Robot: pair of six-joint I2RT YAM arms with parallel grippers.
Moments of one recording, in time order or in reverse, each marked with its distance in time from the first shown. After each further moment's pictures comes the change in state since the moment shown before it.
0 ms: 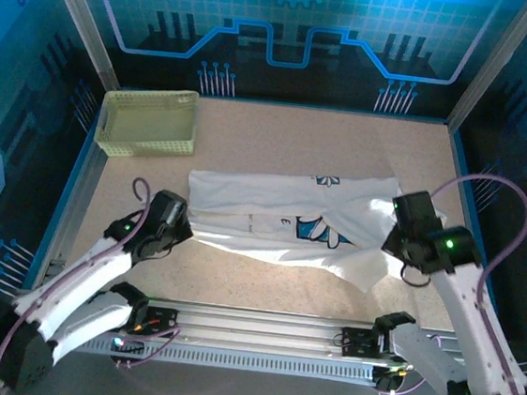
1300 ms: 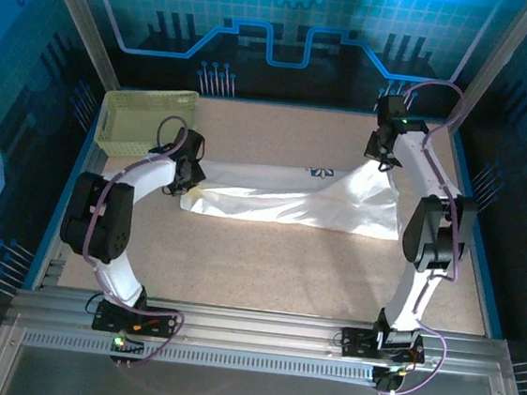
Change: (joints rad) left arm 0.244 0.789 0.501 0.157 -0.011 0.135; right arm -0.158 0.978 0.664 0.379 0.006 -0.267
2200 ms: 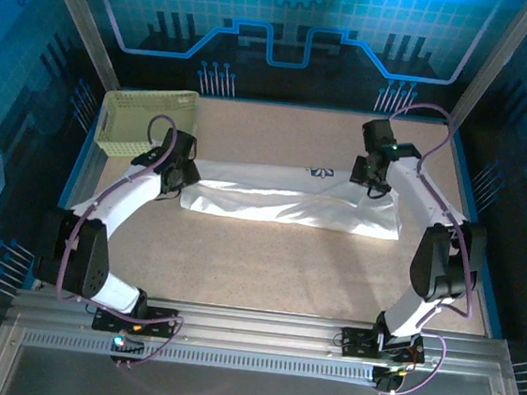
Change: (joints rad) left arm -0.046 -0.294 -0.114 -0.039 -0.024 0.072; right arm 0.111 -0.272 -0.394 0.080 -0.132 0.055
